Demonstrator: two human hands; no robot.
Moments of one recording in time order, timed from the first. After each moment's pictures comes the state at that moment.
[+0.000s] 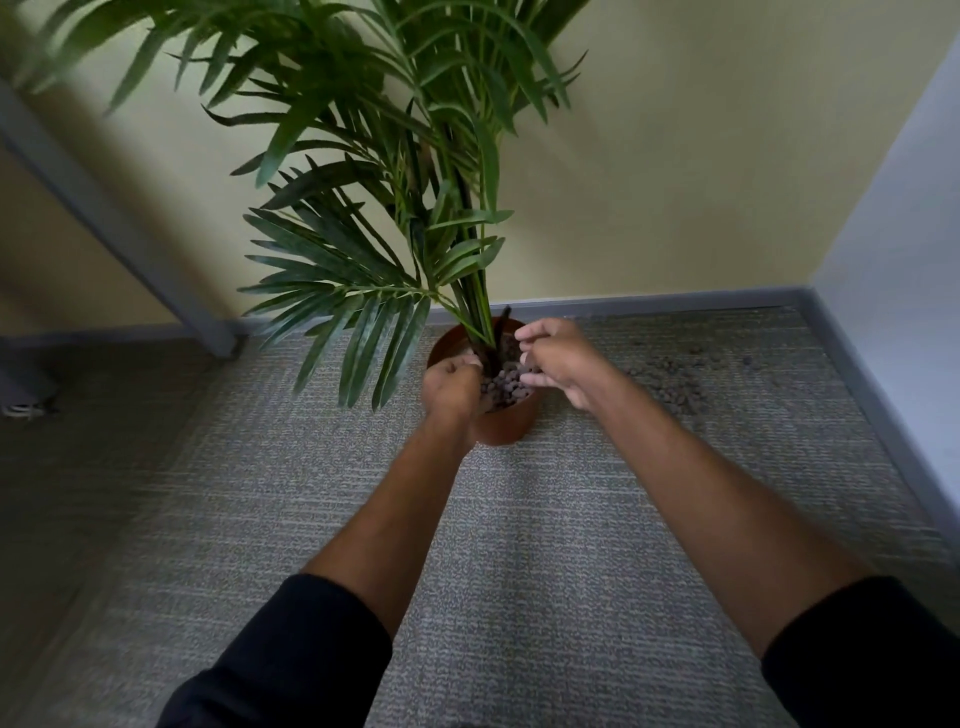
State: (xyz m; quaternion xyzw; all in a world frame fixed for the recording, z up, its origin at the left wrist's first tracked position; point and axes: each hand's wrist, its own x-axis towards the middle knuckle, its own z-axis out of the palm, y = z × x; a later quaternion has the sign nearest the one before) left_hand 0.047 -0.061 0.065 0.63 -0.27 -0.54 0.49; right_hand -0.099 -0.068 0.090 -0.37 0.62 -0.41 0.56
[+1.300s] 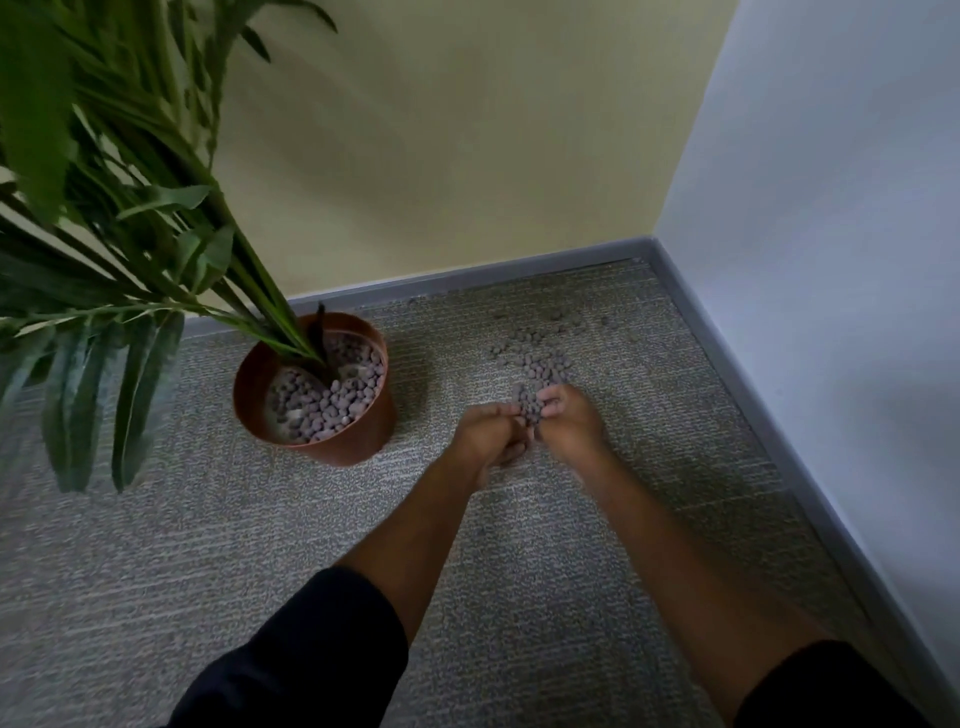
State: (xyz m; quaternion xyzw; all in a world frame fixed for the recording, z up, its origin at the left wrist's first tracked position) left_hand -0.138 -0.048 -0.068 0.55 -0.39 -0.71 0.18; right_hand -0.267 0.003 -0.075 -0.30 0.78 -0.39 0.40
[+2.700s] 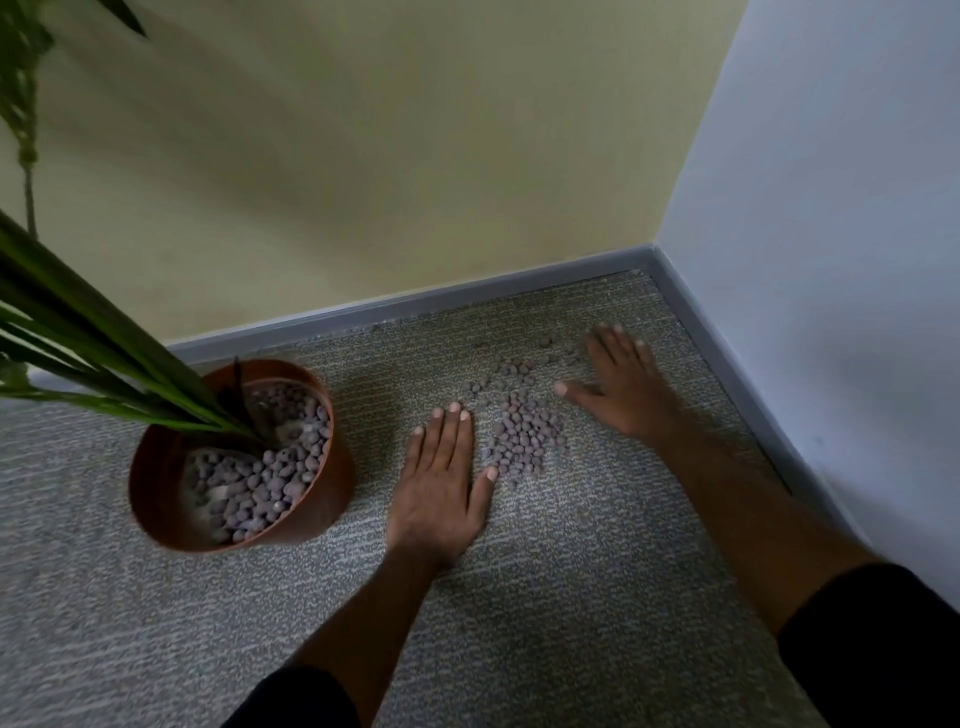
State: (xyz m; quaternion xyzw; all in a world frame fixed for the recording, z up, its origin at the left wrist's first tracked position) left_hand -0.107 -0.085 -0.149 0.44 -0.89 -0.08 0.04; right_hand -0.431 -0.079 -0.123 -0.60 0.78 -0.09 0.16
